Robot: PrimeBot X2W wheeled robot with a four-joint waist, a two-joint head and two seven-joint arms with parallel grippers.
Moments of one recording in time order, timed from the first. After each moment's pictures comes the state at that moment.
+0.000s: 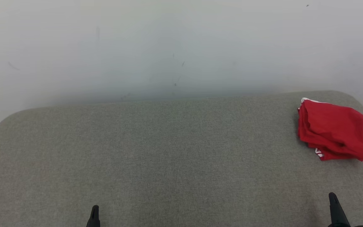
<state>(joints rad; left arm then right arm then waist) 0.02 0.05 -0.13 0.12 -0.88 -0.06 -0.20 0.05 -0.20 0.04 0.17 1.00 0.13 -0.06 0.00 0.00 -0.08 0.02</state>
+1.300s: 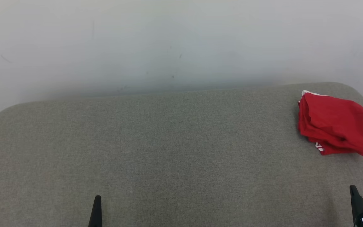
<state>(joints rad) -0.09 0.05 -0.17 0.22 -1.33 -0.10 -0.16 -0.01 -0.21 -0.10 0.20 1.45 0.13 0.07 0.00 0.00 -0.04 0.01</state>
